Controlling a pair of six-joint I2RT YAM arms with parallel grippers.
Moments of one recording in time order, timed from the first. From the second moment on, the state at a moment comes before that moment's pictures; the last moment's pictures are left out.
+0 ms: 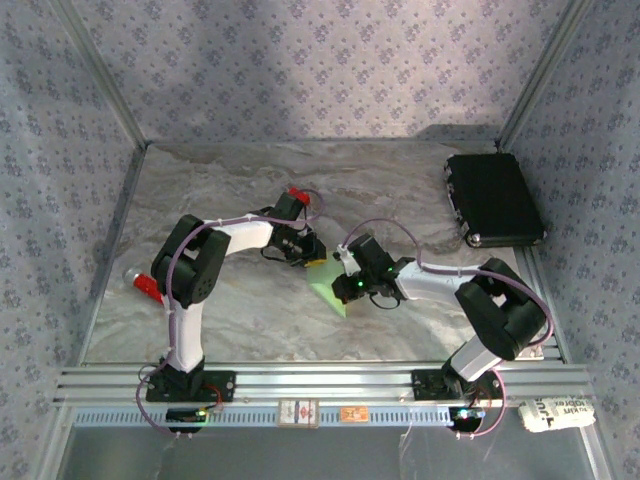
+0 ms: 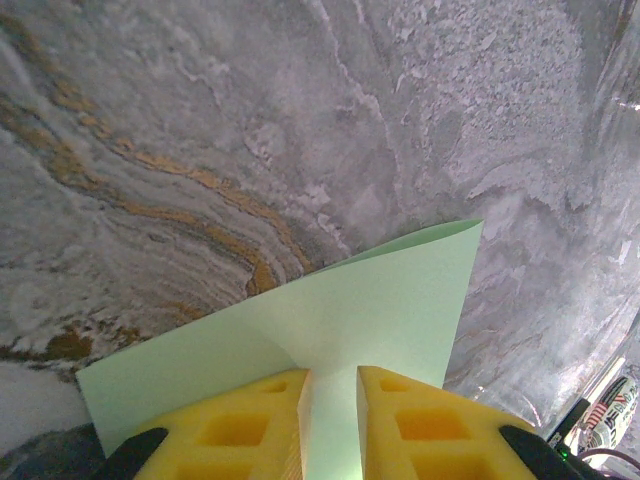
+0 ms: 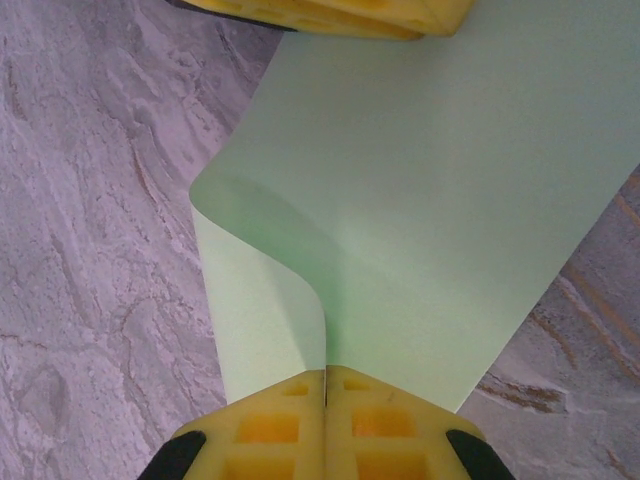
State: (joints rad) left arm -0.57 2.00 1.21 -0.34 0.58 -0.71; right arm 0.72 1.57 0.71 -0.10 -0.31 0.33
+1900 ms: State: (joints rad) left arm -0.57 2.01 1.22 -0.34 0.58 -0.71; right arm 0.72 1.60 0.70 -0.08 -0.28 0.33
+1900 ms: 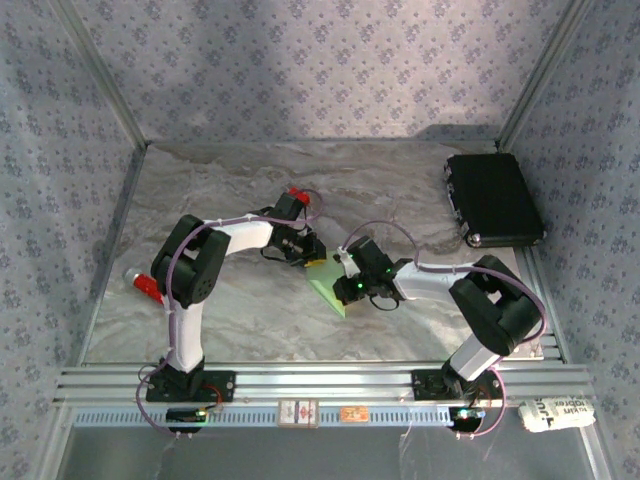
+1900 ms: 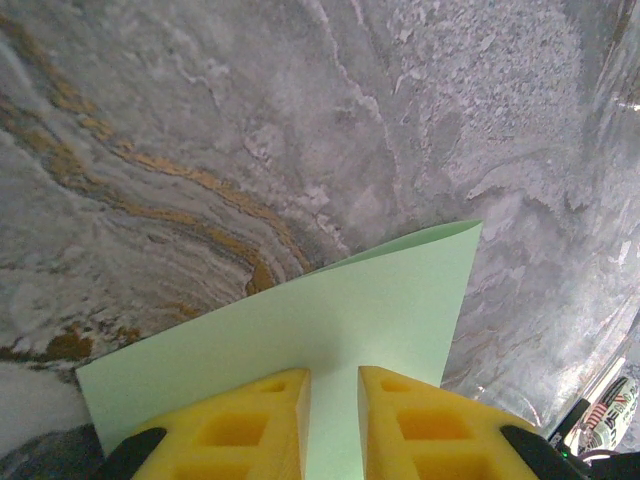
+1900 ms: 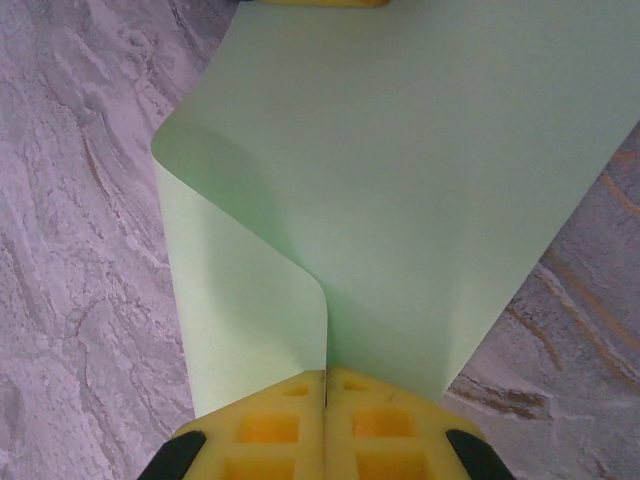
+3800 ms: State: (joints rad) left arm -0.65 1.71 0.66 0.29 0.58 -1.17; right arm 0.70 1.61 0.68 -0.02 -0.28 0.38
